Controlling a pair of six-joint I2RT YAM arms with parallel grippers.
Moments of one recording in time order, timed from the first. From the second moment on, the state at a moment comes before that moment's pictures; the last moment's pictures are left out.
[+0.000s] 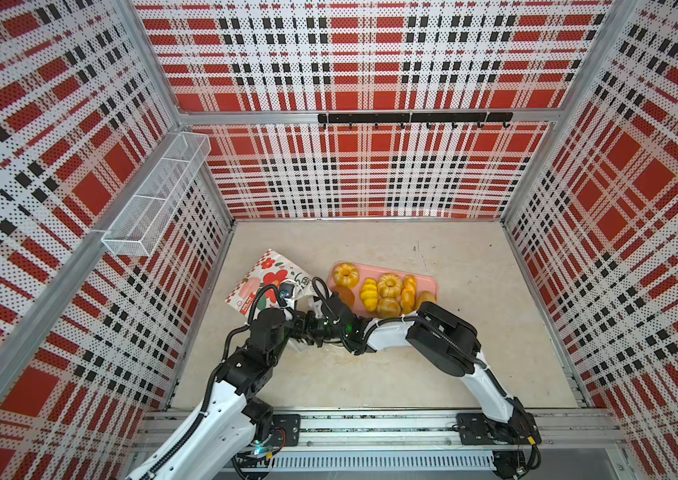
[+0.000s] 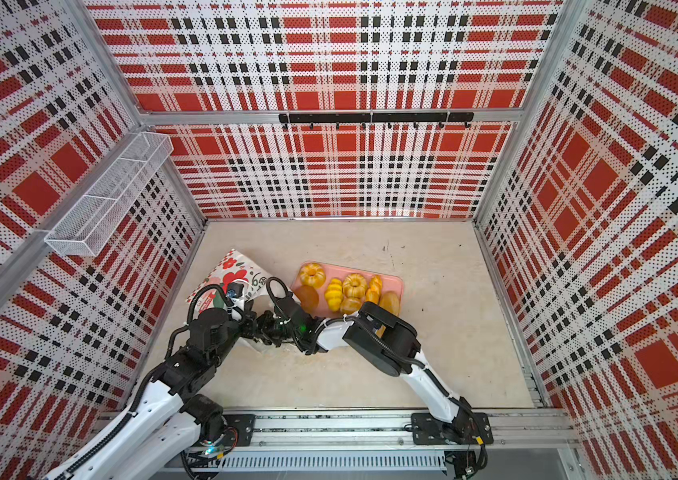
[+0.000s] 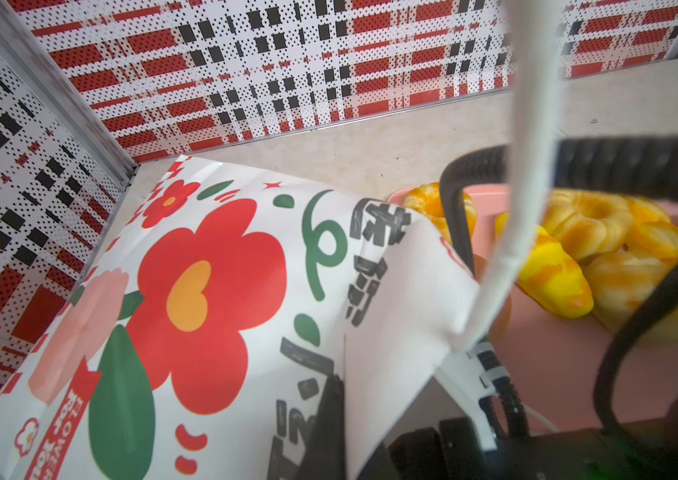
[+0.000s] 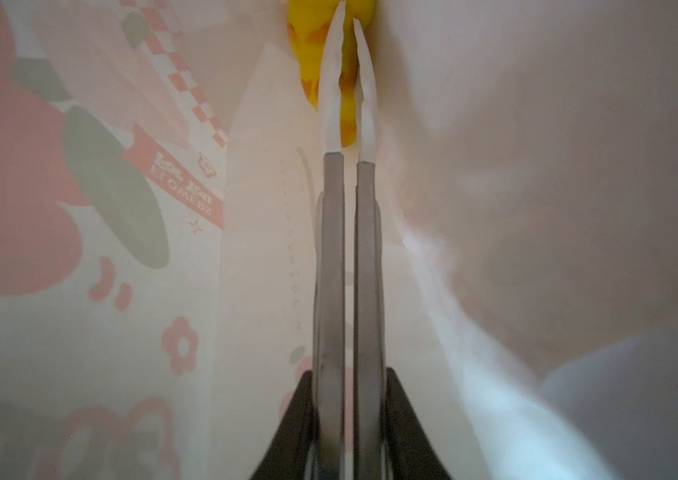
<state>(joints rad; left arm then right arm) -0.47 0.65 0.43 -0.18 -0.29 -0.03 1.06 2.26 1.33 0.61 -0.38 1.49</state>
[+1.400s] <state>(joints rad) -0.47 0.83 0.43 0.03 -0.58 -0.07 1.22 1.19 0.80 -0.12 -0.06 1.24</state>
